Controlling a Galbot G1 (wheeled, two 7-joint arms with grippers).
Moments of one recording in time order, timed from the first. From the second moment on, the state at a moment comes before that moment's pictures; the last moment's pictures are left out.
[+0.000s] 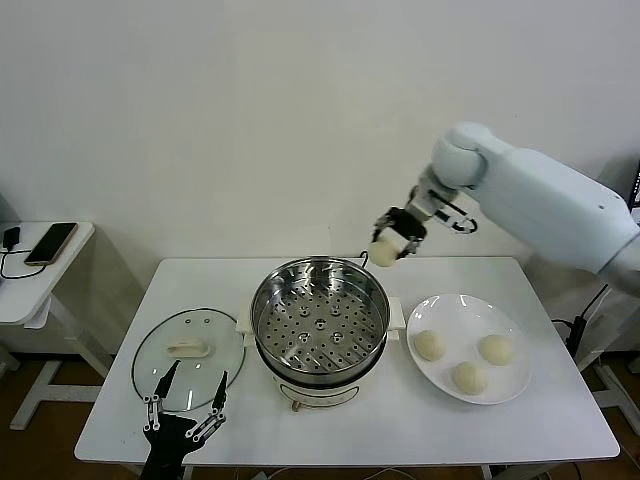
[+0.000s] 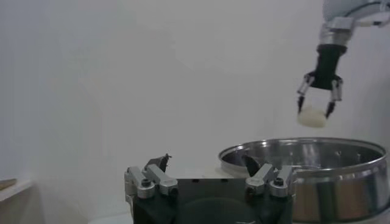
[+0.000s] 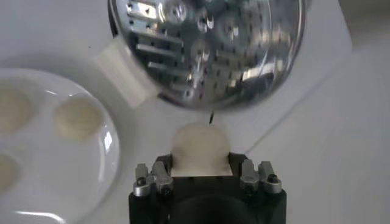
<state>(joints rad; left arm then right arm) 1.90 -1.25 -0.52 -2.15 -0.10 -0.38 -0.06 0.48 1.02 -0.96 1.24 -0.15 0.52 -1.24</state>
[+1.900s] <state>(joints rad) 1.88 -1.24 -0.51 -2.15 -0.10 -0.39 -0.08 0.50 0.94 -1.10 1.09 0.18 0.11 -1.34</state>
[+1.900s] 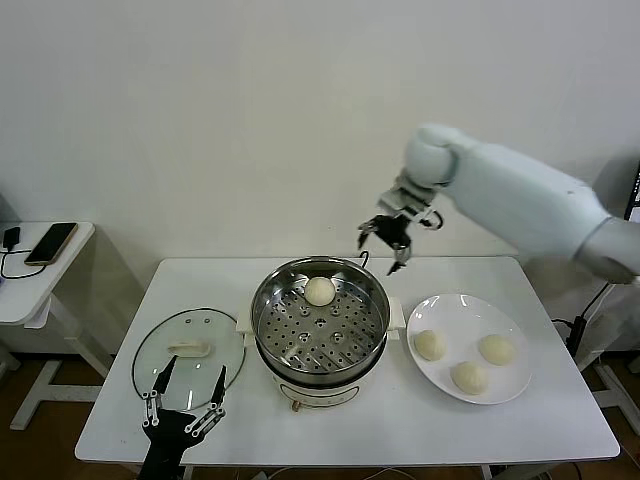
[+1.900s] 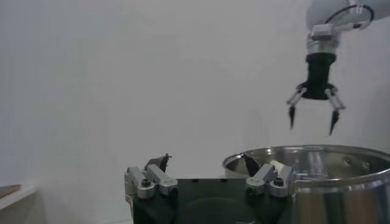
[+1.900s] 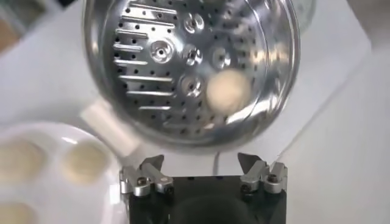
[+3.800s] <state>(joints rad) 1.88 -1.25 -0.51 -2.14 -0.08 -0.41 -0.08 0.31 0.85 -1.22 1.07 0.20 -0.05 -1.17</state>
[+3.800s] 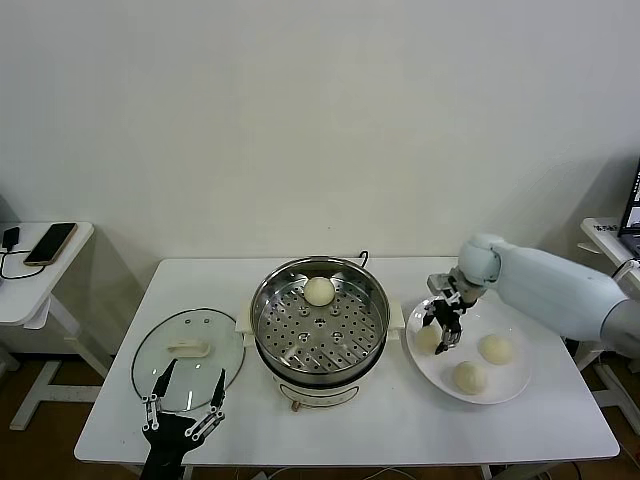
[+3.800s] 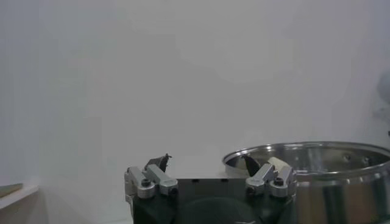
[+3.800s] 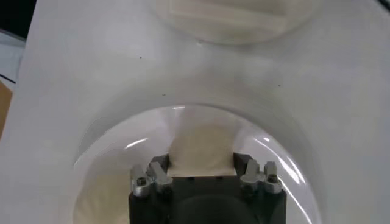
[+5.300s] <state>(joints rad) 1.83 -1.22 -0.46 -2.14 -0.08 -0.42 -0.09 0.64 1.44 -1.54 1.16 0.68 -0.29 -1.04</state>
